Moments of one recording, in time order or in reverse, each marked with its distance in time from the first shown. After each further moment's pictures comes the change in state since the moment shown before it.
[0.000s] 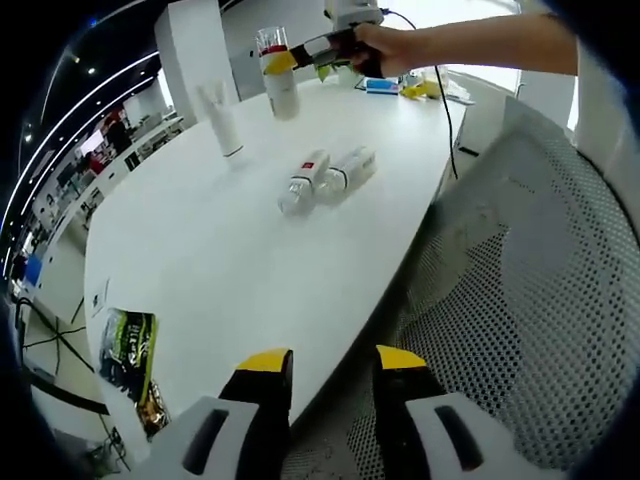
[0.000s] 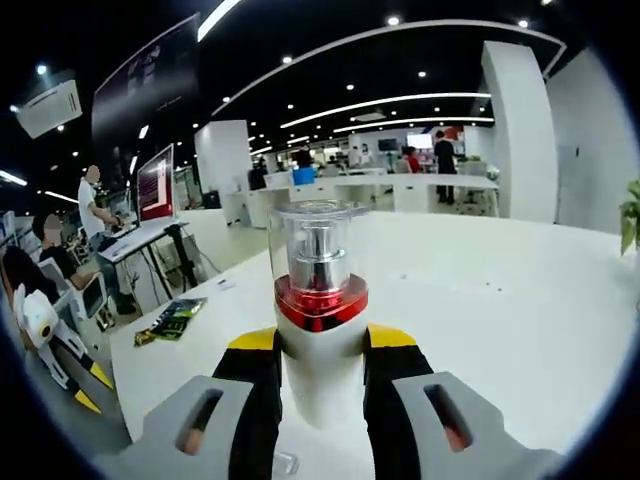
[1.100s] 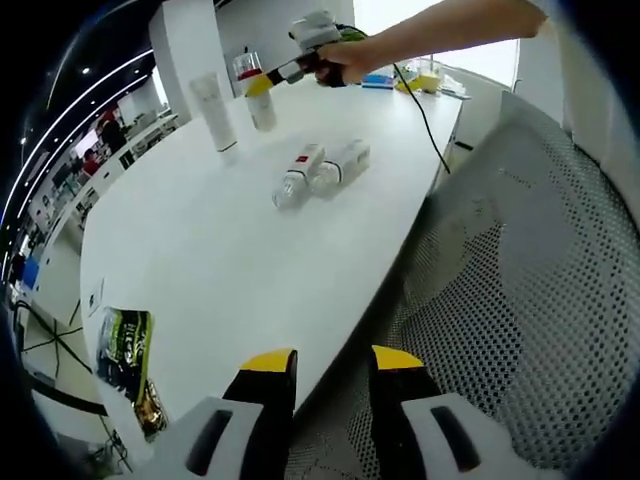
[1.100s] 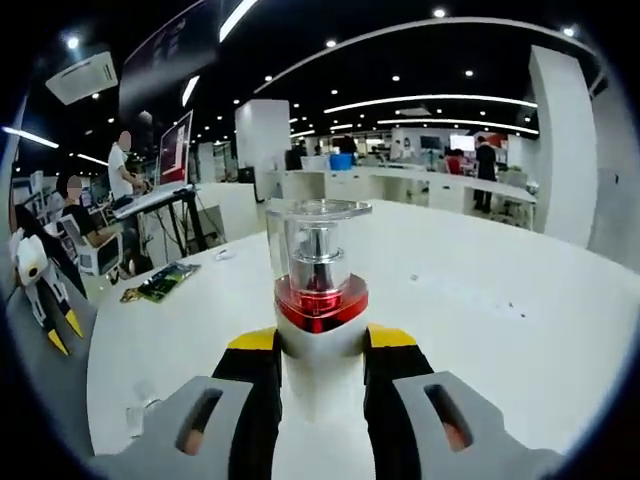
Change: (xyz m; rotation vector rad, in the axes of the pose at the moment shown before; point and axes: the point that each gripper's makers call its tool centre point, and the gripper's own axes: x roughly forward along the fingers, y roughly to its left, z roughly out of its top) left arm 0.003 -0.003 -0.006 0.009 0.031 -0.018; right arm 0.053 -0.041 -0.019 -0.149 0.059 0.161
